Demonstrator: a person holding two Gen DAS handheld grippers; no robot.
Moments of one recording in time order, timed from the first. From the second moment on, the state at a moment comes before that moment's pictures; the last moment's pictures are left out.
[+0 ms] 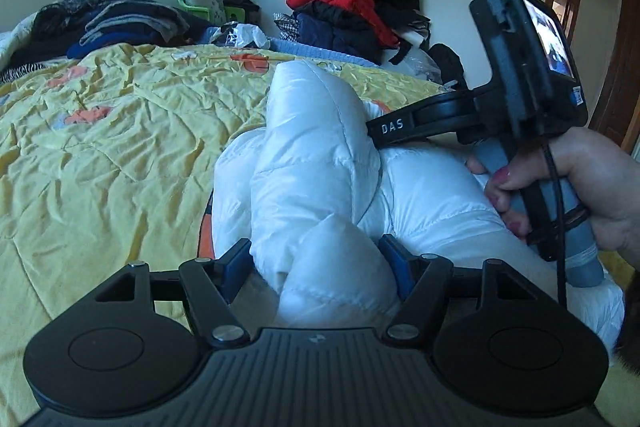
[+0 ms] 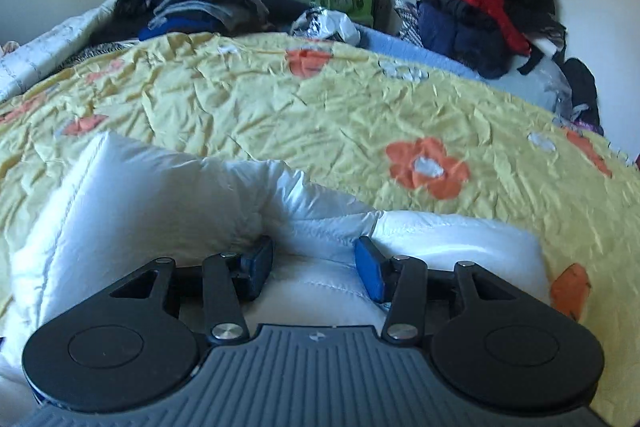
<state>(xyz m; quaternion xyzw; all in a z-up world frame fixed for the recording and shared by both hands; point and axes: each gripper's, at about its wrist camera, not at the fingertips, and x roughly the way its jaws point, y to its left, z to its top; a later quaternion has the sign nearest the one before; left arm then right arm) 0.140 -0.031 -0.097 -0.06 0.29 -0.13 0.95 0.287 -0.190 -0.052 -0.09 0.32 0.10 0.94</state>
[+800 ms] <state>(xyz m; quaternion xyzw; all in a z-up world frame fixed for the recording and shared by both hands) 0.141 0.017 -0.071 -0.13 0.35 -0.14 0.92 0.126 -0.330 -0.027 0.10 0.27 0.08 0.96</state>
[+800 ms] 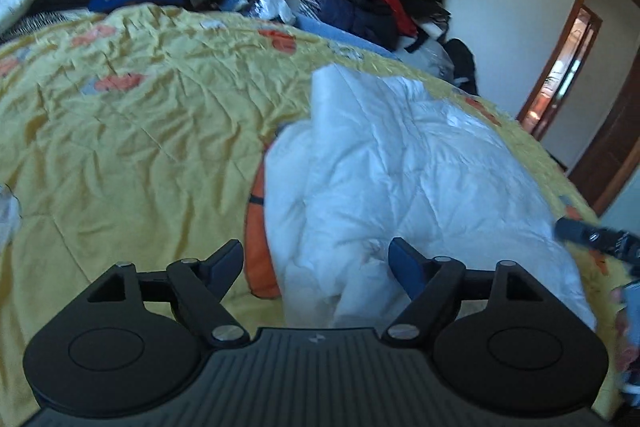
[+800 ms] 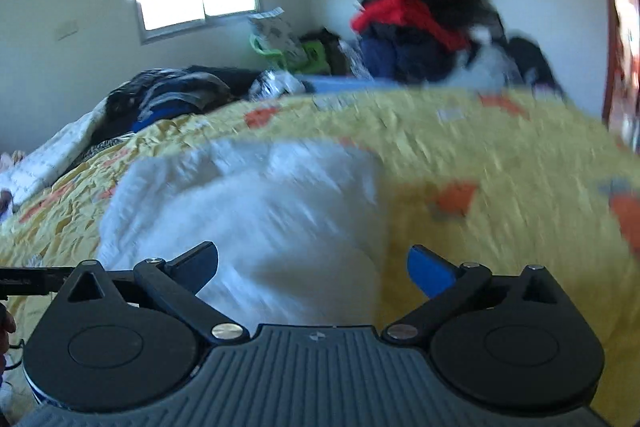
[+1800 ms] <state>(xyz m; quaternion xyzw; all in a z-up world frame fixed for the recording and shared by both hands) 0.176 0.020 -0.110 -0.19 0.43 -0.30 0.83 0.177 -0.370 -0.096 0.36 0.36 0.21 0.83</state>
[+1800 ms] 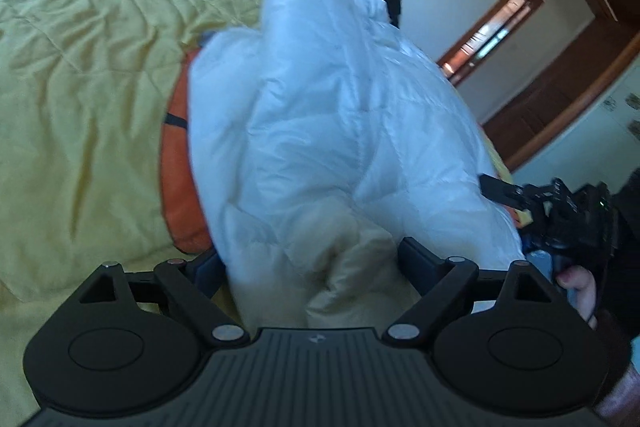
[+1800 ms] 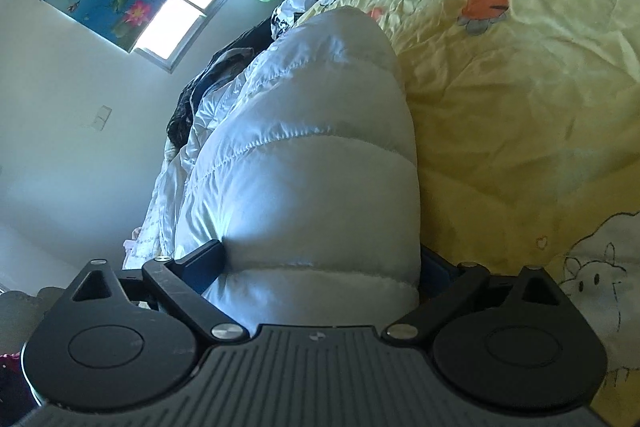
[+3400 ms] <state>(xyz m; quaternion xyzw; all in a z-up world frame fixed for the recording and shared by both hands) 0.246 0.003 -0.086 -0.01 0.31 -0.14 0.94 0.270 -0.311 -0.094 0.28 0.24 0.12 0.92</state>
